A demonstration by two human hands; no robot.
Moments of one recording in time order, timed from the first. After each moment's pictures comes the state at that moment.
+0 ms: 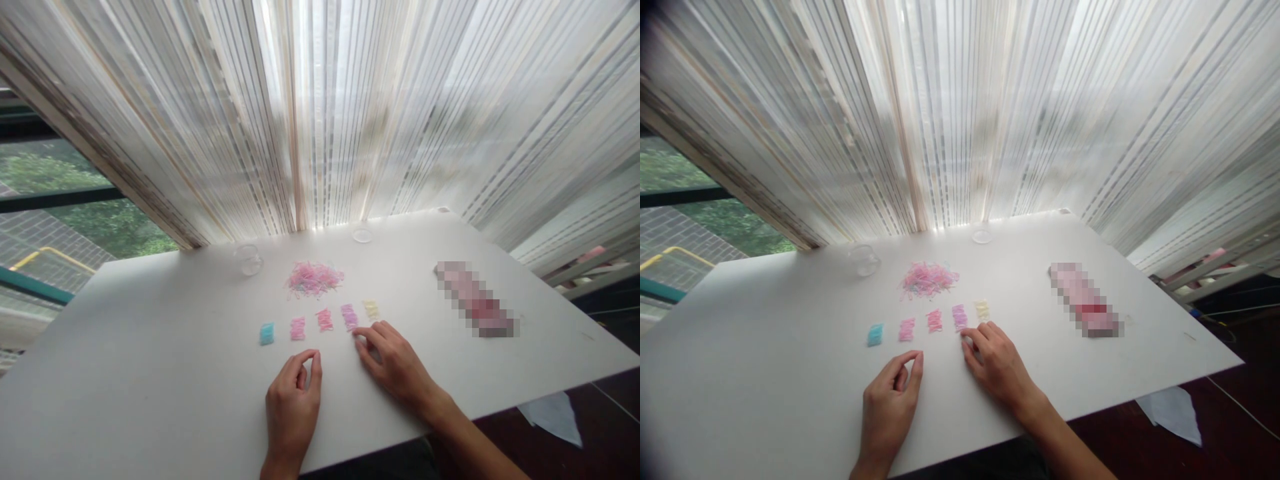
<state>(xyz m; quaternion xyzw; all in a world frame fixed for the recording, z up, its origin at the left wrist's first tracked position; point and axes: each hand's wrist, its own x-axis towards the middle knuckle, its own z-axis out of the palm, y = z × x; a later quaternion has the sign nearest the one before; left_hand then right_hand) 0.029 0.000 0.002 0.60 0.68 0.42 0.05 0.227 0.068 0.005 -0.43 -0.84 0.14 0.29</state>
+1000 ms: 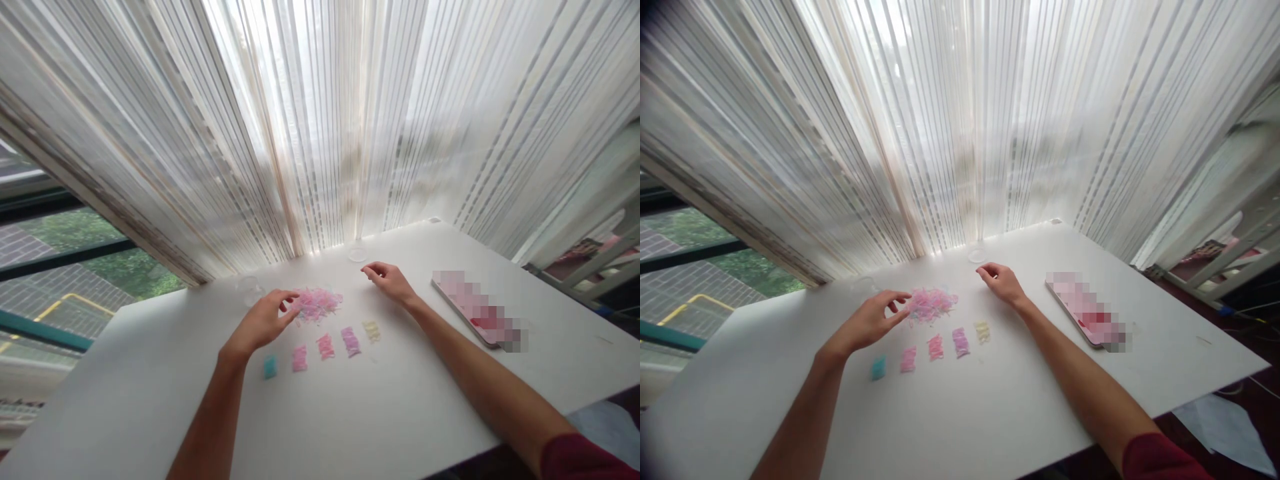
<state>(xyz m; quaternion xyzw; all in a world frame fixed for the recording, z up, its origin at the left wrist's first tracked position) -0.050 0.150 0.107 0.77 0.60 0.16 0.16 0.255 0.239 0.035 -0.50 -0.69 0.28 0.43</state>
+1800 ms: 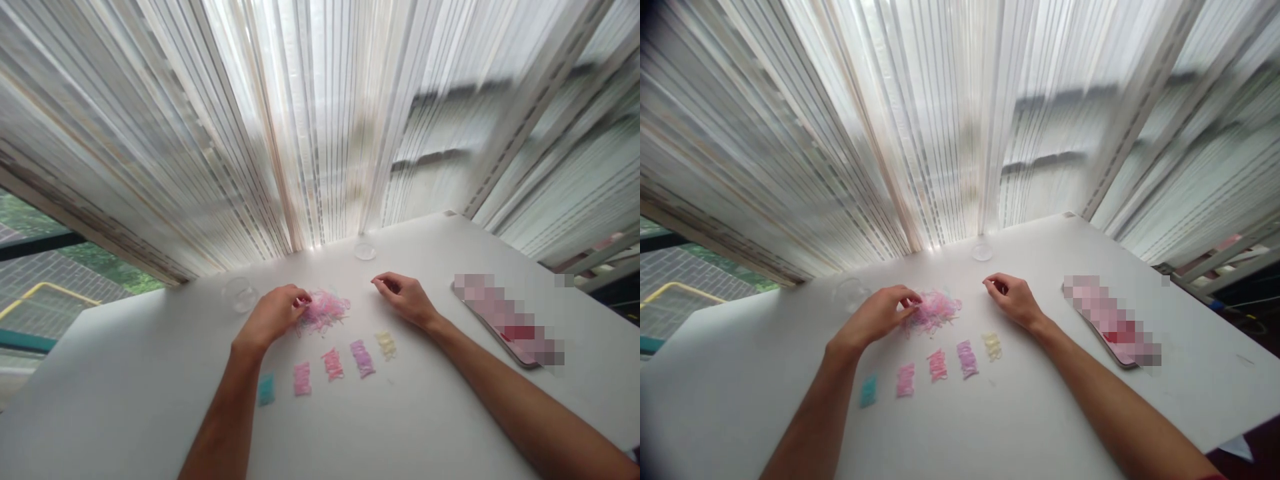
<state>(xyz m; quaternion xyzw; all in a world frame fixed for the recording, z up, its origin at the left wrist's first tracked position) -0.039 0.199 0.090 0.79 0.59 0.07 0.15 0.255 0.228 0.015 -0.52 -0.71 0.26 0.41</state>
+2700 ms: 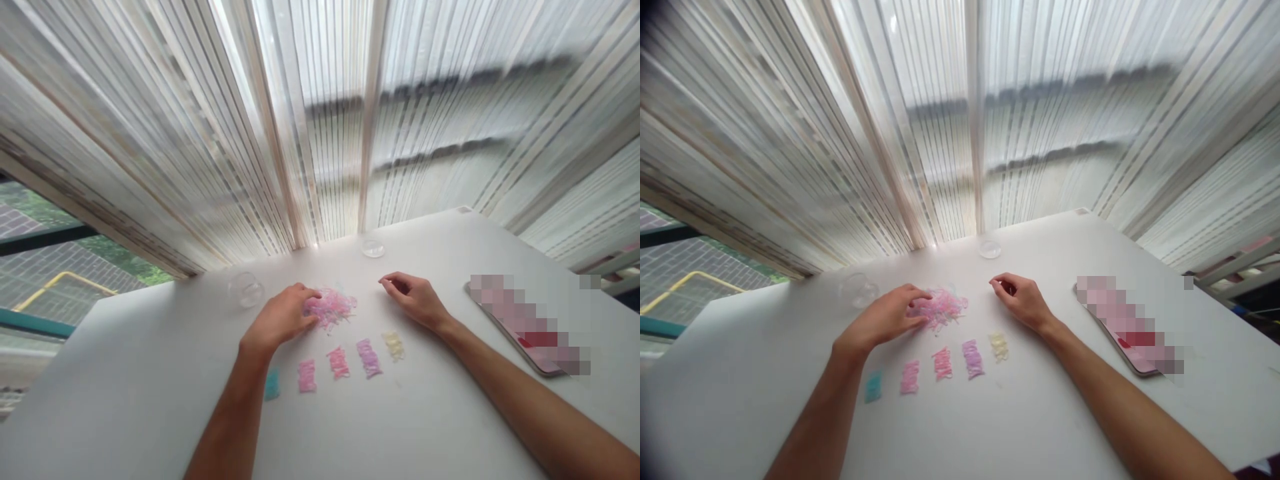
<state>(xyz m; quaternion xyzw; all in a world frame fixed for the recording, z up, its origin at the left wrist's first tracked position) -0.035 0.190 0.089 0.78 0.60 0.03 0.18 0.255 0.226 0.018 -0.52 -0.71 0.26 0.40</state>
